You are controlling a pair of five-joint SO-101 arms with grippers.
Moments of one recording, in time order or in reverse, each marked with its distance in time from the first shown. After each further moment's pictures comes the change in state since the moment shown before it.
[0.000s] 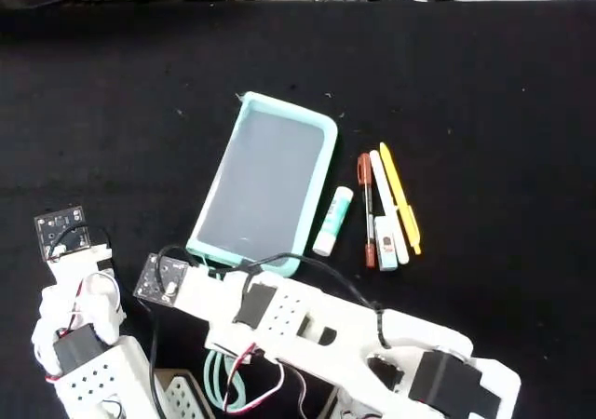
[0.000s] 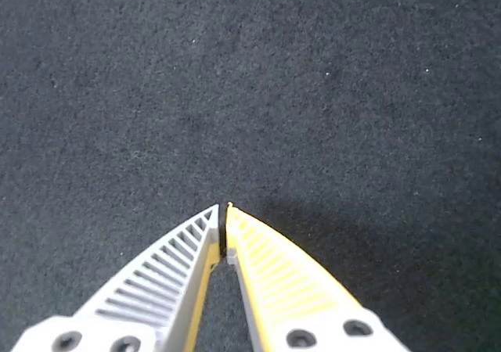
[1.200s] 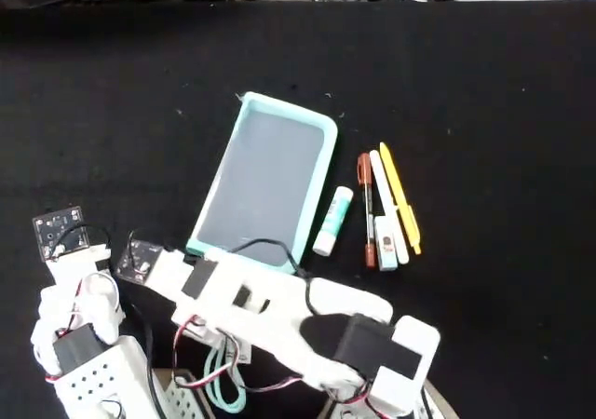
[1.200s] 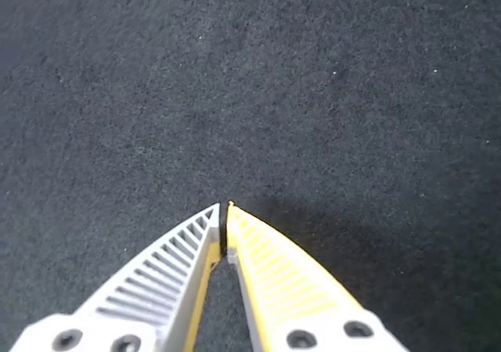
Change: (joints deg) left arm 0.0 0.0 0.0 -0.1 0.0; right arm 1.1 26.5 -23.2 11.5 -5.4
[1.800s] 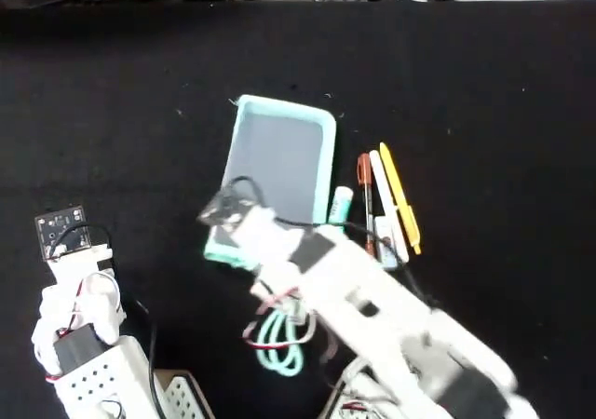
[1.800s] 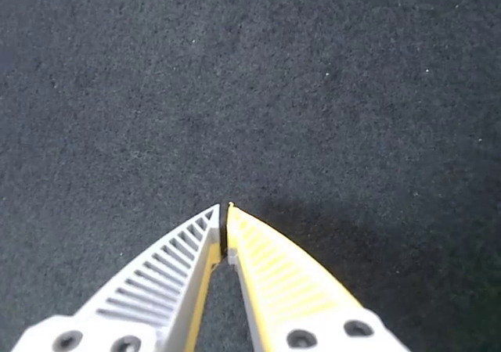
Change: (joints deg) left arm 0.2 0.0 0.0 0.0 0.0; right arm 23.8 -42.0 26.9 -0.6 9.3
